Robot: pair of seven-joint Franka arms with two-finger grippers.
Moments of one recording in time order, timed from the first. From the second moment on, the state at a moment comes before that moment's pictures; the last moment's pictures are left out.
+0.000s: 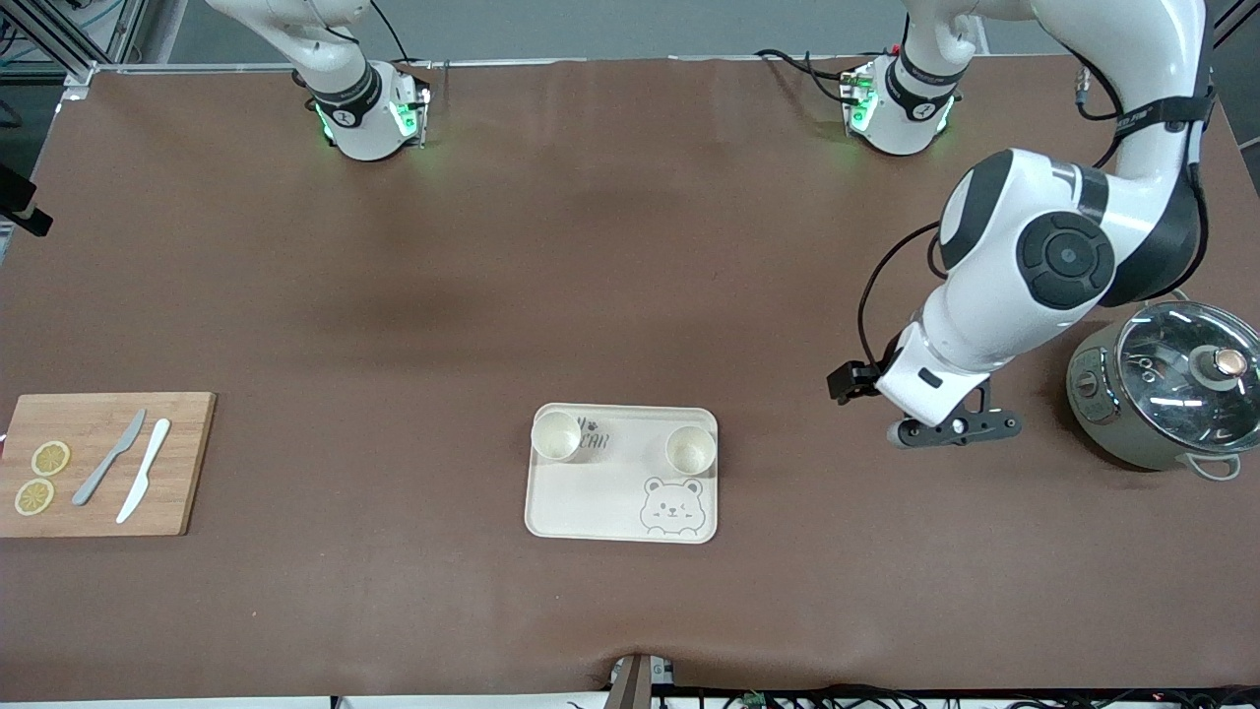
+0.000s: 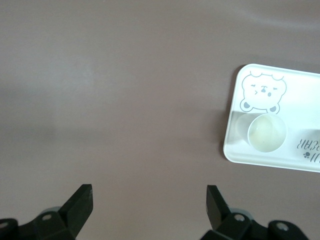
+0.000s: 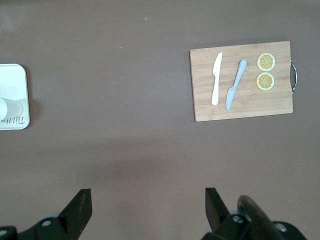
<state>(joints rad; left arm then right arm) -0.22 0.40 -0.14 -1.47 0.01 1.90 -0.44 -0.14 -0.05 -0.01 -1.48 0.00 1.49 -0.07</state>
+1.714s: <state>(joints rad) -0.42 0.76 -0.14 -1.47 0.00 2.47 -0.67 -0.16 -0.04 -0.01 -1.49 0.03 1.49 -0.07</state>
